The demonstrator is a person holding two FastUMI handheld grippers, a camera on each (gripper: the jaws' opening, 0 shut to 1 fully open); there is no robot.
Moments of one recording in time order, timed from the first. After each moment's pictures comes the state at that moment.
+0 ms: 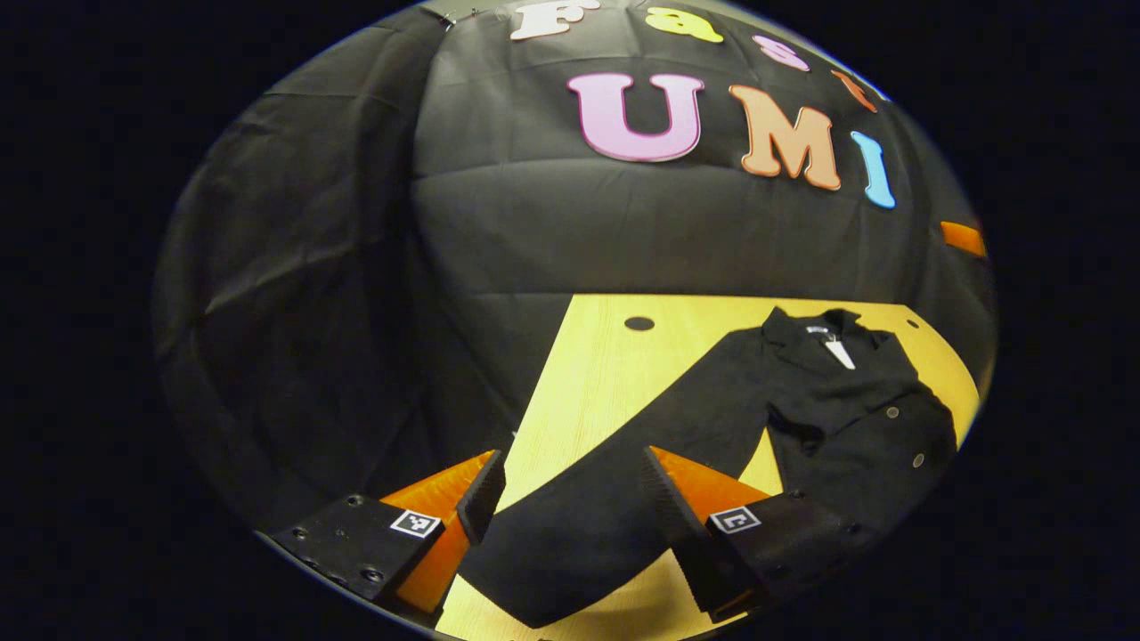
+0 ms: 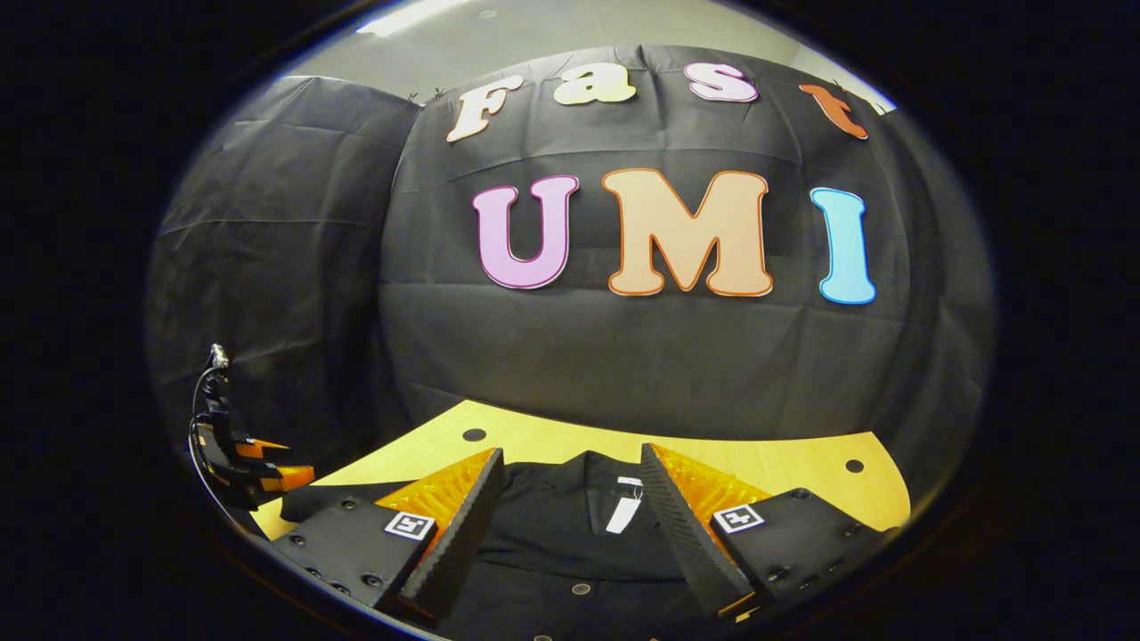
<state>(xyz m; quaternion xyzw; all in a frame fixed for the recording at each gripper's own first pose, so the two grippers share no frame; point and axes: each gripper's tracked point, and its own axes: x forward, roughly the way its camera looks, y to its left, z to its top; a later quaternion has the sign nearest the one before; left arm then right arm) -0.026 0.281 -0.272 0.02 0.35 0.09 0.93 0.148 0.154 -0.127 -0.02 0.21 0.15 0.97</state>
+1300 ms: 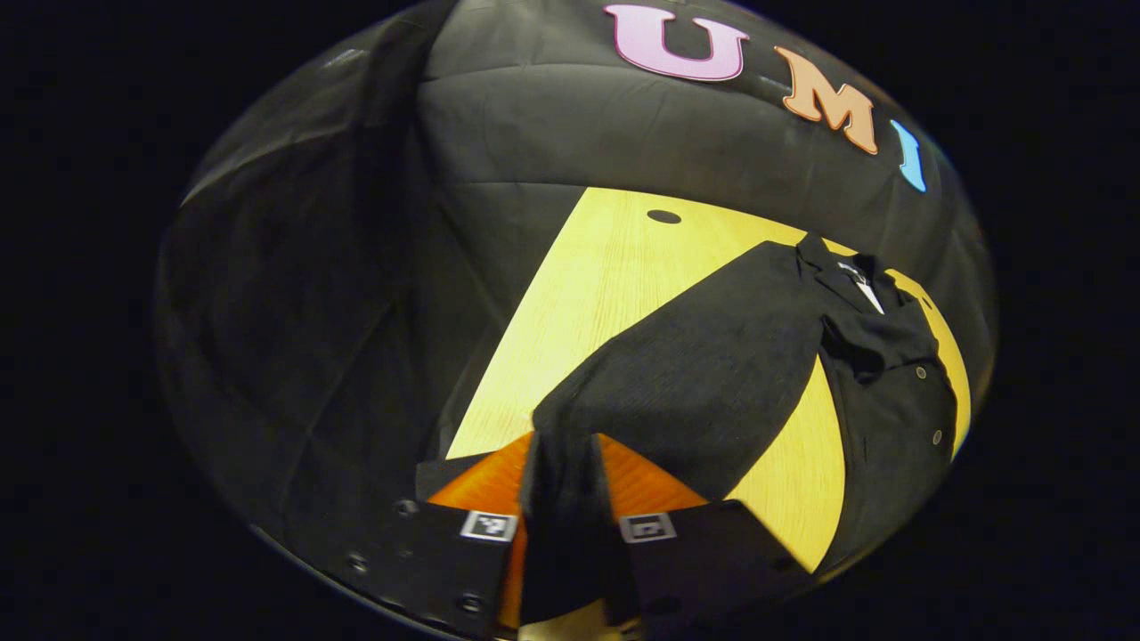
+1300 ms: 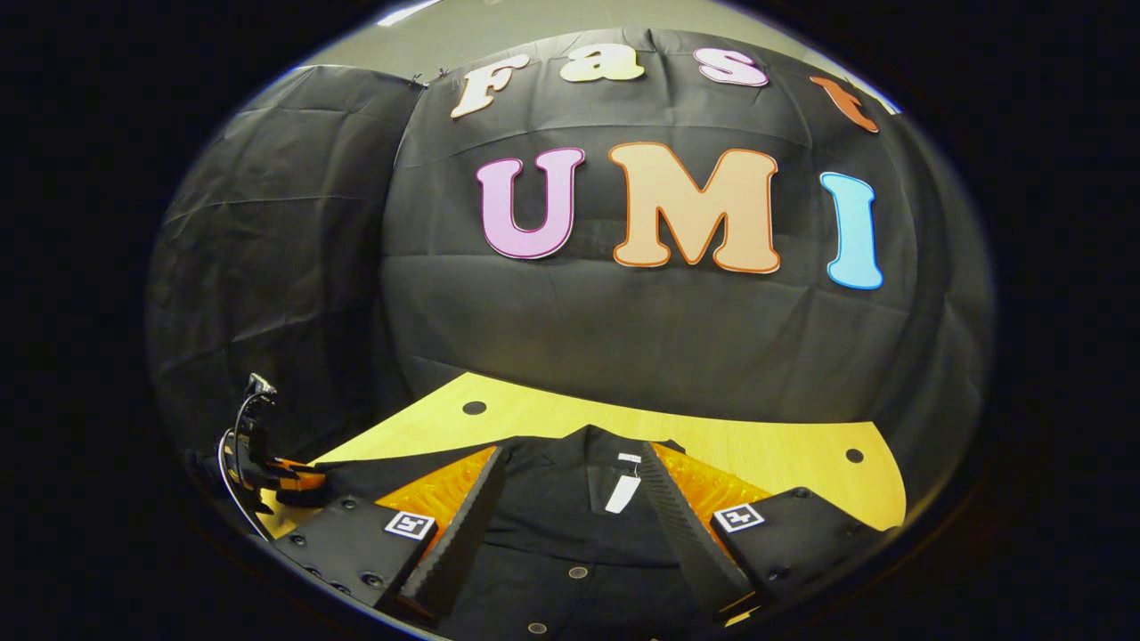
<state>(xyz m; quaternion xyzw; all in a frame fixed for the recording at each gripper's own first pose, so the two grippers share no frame) -0.059 0.285 -0.364 -0.05 0.45 0.10 0.89 0.139 0.151 -0.146 -0.04 0.24 0.16 0.96</state>
